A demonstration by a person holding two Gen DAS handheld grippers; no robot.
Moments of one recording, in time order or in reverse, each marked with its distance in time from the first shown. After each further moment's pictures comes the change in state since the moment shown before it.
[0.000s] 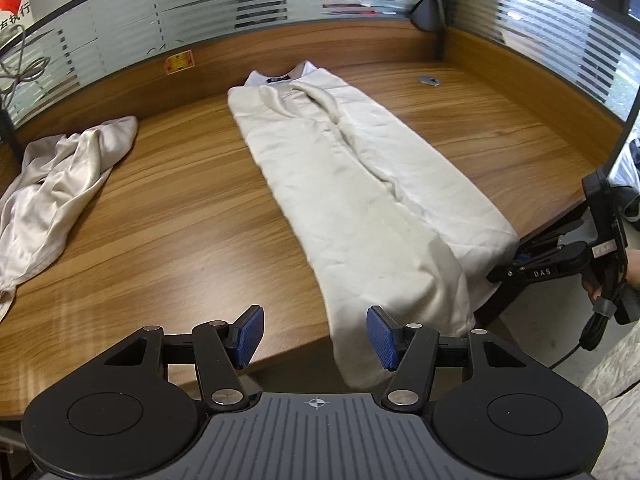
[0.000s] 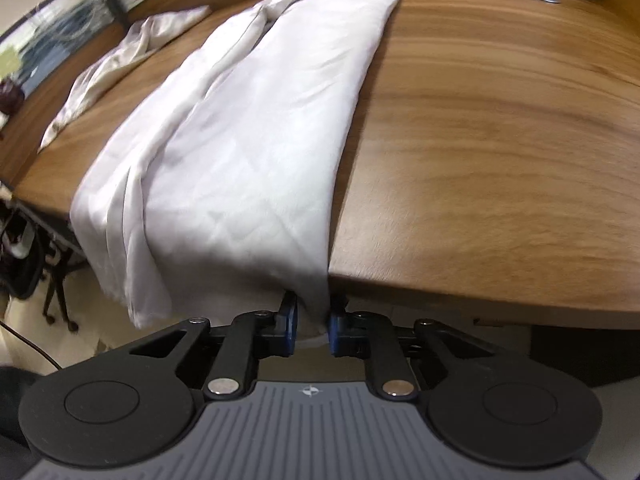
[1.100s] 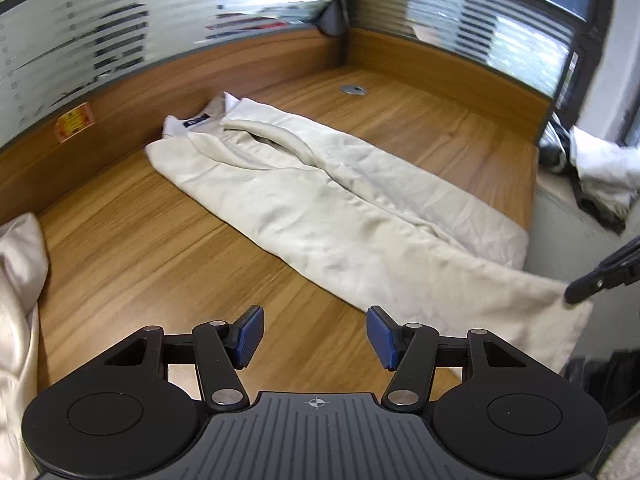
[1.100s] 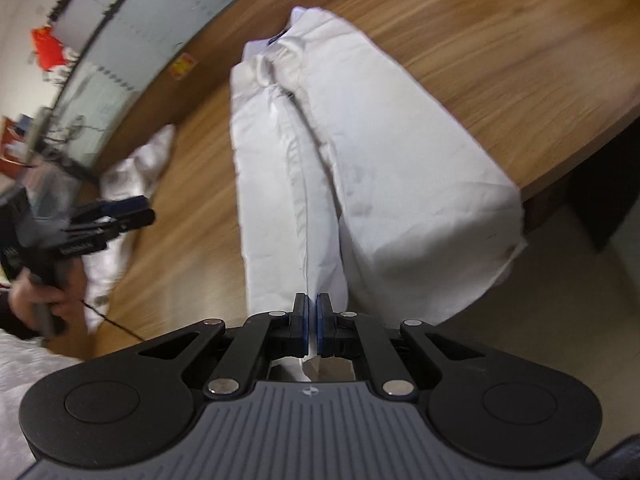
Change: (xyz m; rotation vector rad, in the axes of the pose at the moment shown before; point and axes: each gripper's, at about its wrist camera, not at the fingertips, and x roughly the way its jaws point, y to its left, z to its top) left arm 0.097 0.140 0.092 0.306 -0.052 -0.385; right arm -0.071 0.135 0.008 0.606 -0.177 0.059
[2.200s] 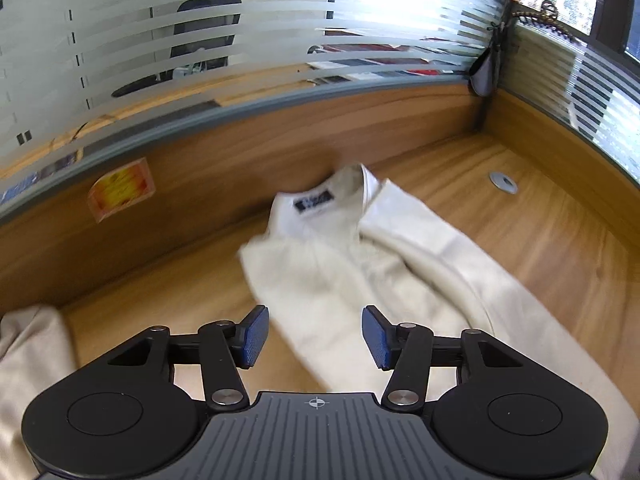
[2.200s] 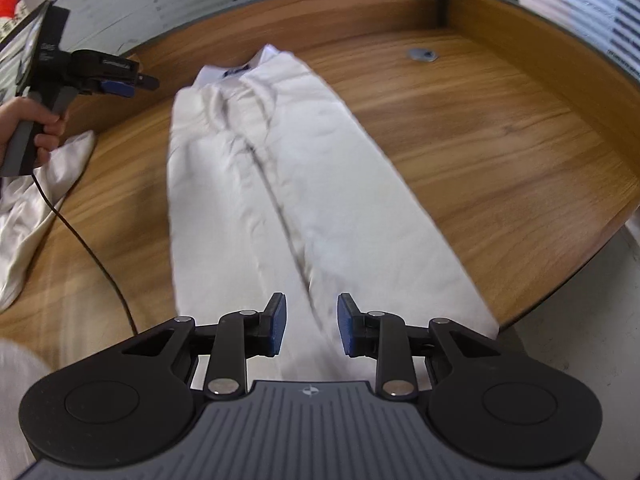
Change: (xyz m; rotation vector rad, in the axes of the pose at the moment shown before) left arm 0.113 0.142 0.159 -0.169 -0.028 0.144; right arm 0.059 0.094 0.045 -0.187 -0.147 -0.454
